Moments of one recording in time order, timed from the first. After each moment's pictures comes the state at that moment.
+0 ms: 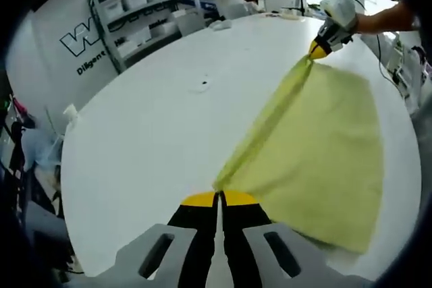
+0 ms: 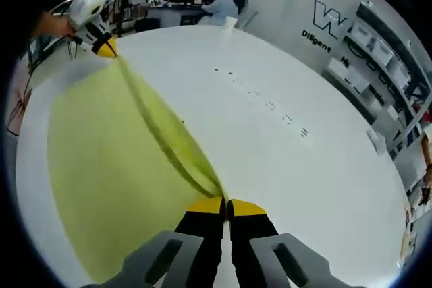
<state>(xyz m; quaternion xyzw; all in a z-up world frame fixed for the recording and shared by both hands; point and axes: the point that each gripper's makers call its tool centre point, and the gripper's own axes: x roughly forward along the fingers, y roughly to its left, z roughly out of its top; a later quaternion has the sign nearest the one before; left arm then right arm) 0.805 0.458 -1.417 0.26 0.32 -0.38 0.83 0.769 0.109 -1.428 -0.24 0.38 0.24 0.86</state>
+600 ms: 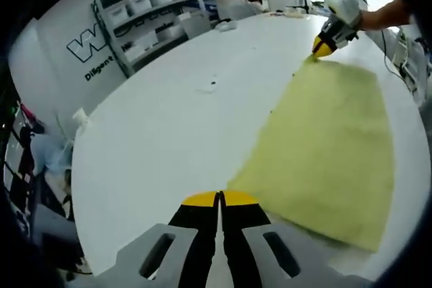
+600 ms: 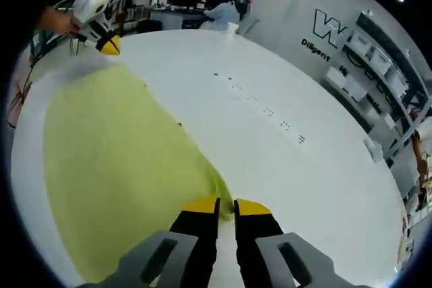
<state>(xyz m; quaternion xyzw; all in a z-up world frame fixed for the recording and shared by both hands) 0.812 0.465 -1.410 0.28 0.29 -0.35 0.85 0.771 0.107 -1.421 -0.24 0.34 0.23 0.88</state>
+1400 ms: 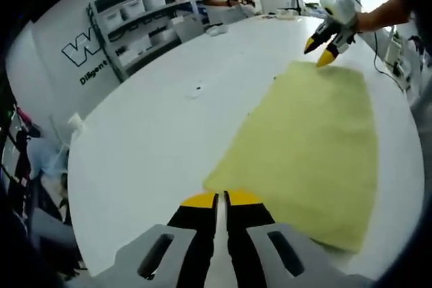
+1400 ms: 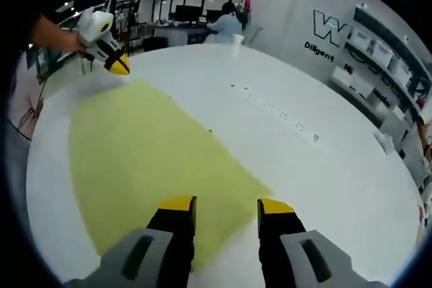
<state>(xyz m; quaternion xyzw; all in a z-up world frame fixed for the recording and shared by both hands) 0.779 0.453 -1.400 0.27 0.29 -0.38 0.84 0.734 0.131 -1.415 -0.20 0.33 0.29 0.88</state>
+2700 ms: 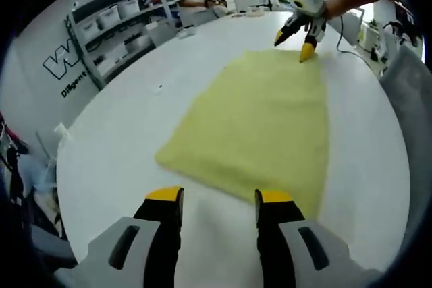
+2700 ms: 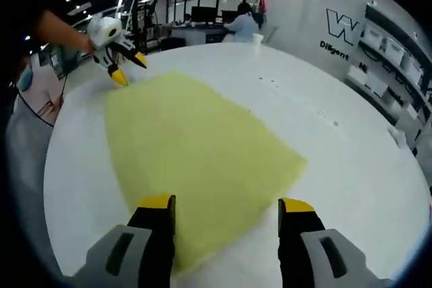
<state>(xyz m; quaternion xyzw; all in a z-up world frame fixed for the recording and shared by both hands) 0.699 0.452 -1.408 0.29 0.27 -0.44 0.80 0.669 0.134 -1.425 -0.18 0.34 0.33 0.86</state>
